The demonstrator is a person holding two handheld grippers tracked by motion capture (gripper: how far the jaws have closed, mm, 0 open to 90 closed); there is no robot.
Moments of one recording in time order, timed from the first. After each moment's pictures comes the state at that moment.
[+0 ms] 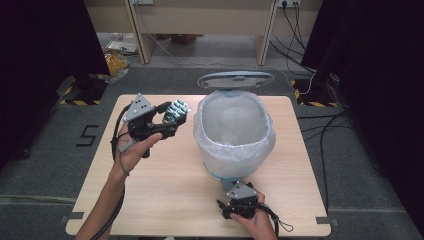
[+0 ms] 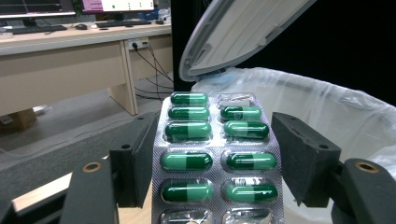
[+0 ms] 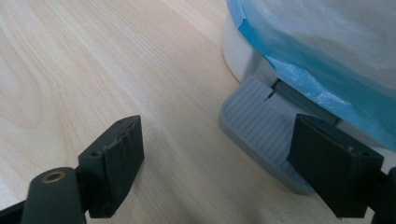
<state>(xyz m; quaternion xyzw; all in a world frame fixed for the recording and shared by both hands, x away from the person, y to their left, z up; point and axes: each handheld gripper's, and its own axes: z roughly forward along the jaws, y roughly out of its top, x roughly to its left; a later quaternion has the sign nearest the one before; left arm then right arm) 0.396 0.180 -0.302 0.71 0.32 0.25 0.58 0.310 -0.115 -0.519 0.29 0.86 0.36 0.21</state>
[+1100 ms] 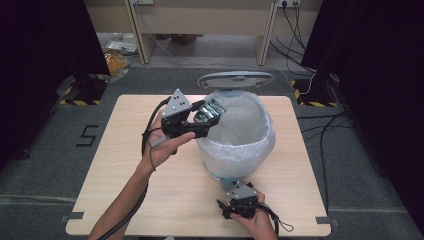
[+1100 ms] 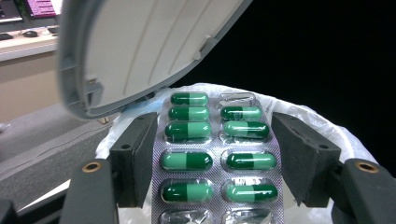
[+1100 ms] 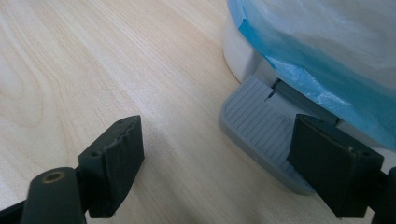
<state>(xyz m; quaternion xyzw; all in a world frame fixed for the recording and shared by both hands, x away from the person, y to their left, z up) 0.399 0.104 -0.285 0.74 0.27 0.22 0.58 0.310 -0.115 -0.518 0.30 0.86 0.36 0.21</state>
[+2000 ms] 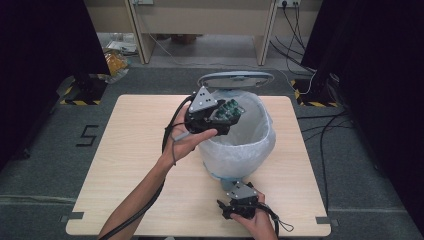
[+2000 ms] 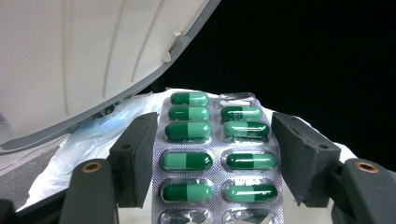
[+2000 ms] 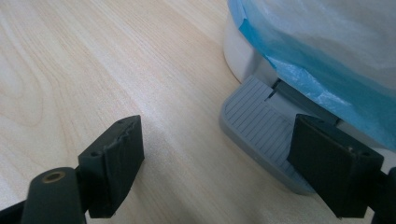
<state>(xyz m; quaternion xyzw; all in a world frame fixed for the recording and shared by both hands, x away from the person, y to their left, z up) 0.416 0.059 -0.288 0.76 0.25 0.20 0.56 0.310 -0.116 -0.518 0.29 0.86 0.36 0.21</state>
